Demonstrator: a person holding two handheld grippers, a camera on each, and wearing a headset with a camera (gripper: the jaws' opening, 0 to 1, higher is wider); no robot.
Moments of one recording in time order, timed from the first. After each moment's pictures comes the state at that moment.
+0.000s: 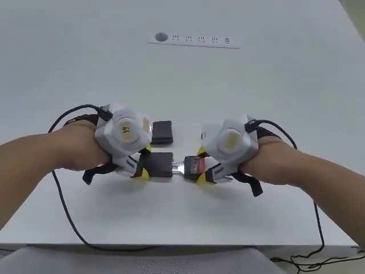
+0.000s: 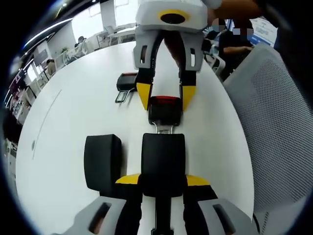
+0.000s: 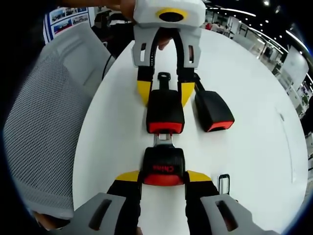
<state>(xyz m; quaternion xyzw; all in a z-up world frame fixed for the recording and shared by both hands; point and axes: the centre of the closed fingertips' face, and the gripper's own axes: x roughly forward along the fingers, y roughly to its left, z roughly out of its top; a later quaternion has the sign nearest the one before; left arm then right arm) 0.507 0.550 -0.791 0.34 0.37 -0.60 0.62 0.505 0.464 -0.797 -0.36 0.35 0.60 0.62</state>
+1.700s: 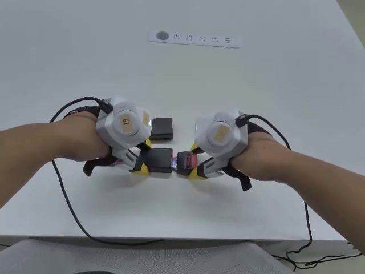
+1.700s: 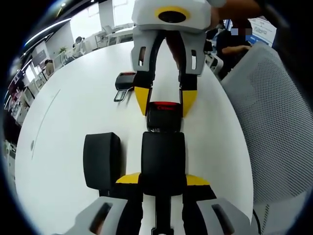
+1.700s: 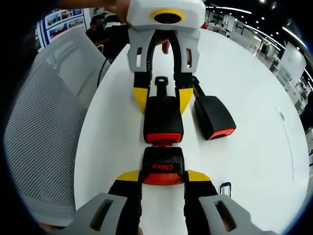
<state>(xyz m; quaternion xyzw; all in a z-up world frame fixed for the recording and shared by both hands) 0.504 0.553 -0.789 0.34 0.37 -0.61 0.61 0.504 0.481 -0.792 -0.35 0.36 0.59 0.63</state>
